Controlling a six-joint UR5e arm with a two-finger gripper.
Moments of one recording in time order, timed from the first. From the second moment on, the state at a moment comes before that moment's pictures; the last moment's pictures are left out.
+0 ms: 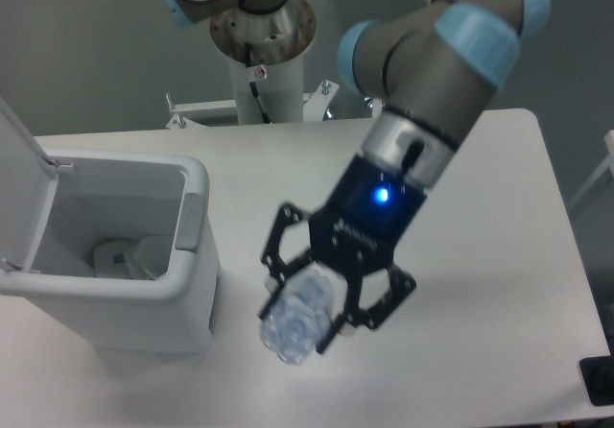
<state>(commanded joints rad) 2.52 -1.93 -1.18 -0.87 0.45 0.52</state>
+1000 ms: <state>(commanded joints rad) 2.36 -1.79 -1.45 -0.84 0.33 0.54</state>
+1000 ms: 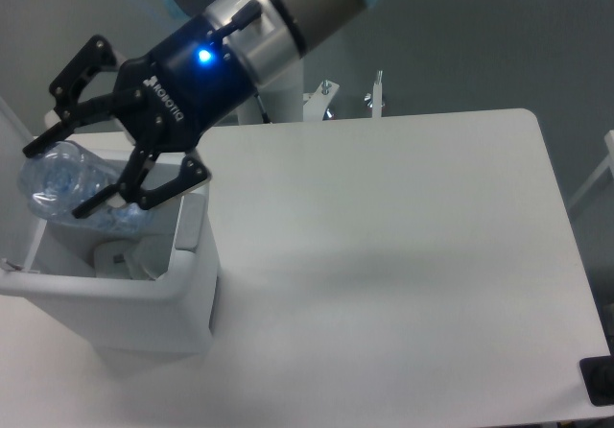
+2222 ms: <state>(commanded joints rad) 2.61 -1.81 -1.54 -0.84 0.79 0.77</state>
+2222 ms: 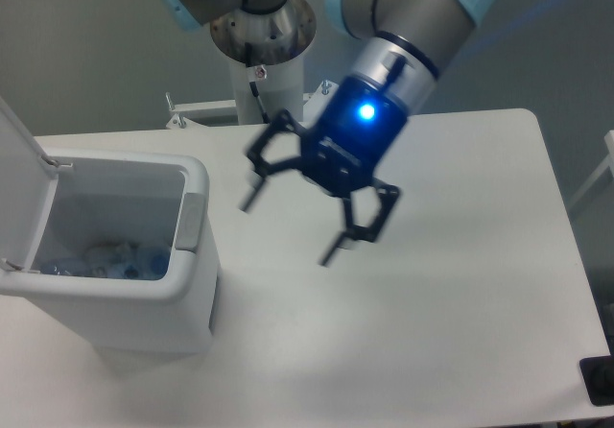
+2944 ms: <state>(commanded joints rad) 2.67 -1.86 -1.65 -0.84 1.40 1.19</state>
